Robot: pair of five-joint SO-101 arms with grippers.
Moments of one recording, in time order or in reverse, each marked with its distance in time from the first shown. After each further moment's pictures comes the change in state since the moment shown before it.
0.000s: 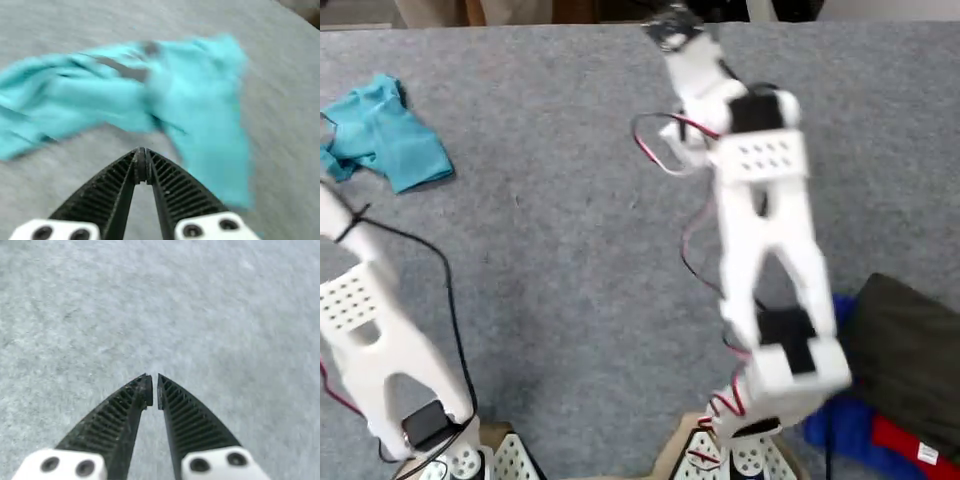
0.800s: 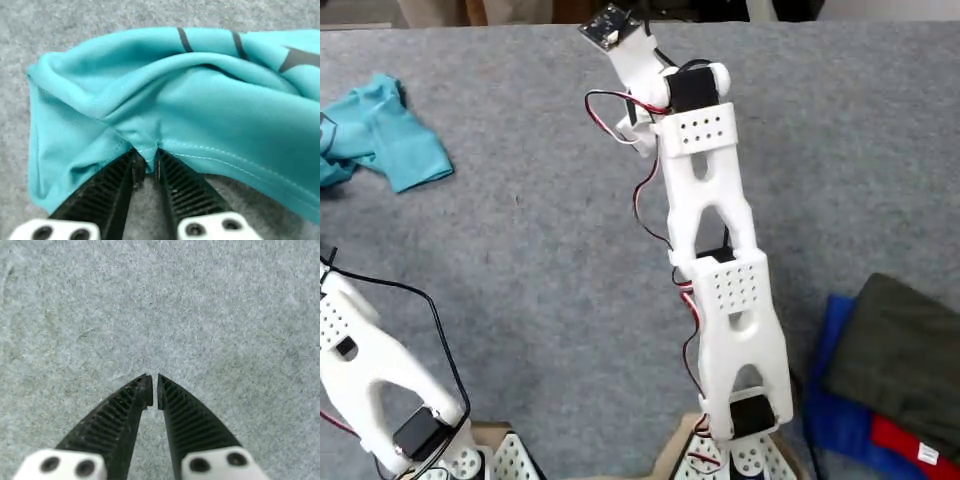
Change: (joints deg) left arm -12.7 29.6 -2.2 -24.8 -7.4; right arm -4.7 38.9 -56.7 21.5 0.8
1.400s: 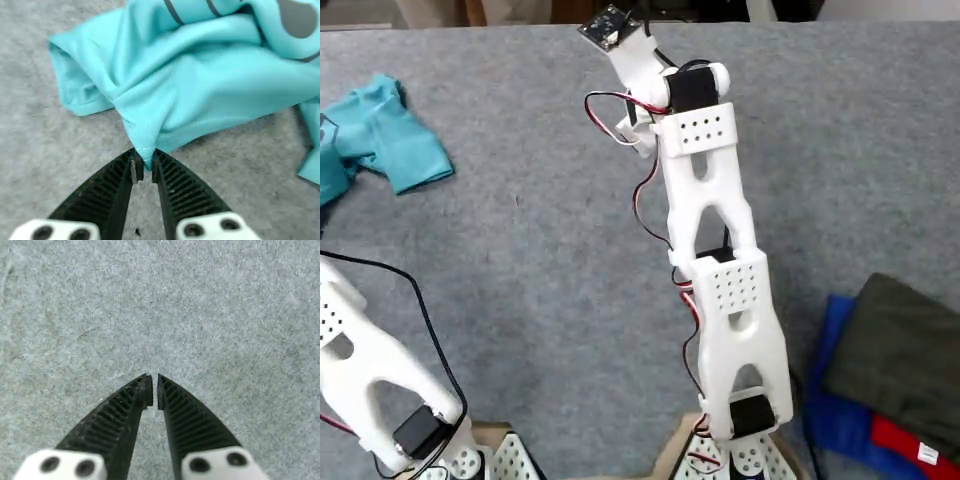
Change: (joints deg) left arm 1.8 -19.8 -1.9 34.3 -1.2; right arm 0.0 0.0 0.0 0.2 0.0
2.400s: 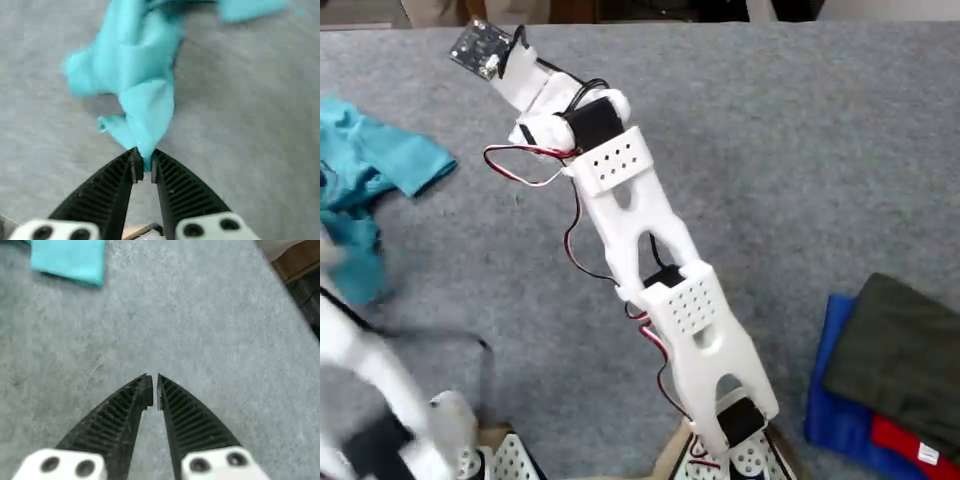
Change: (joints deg) left arm 15.0 -95.6 98.4 0.7 -2.9; right arm -17.3 0.0 0.0 -14.5 0.0
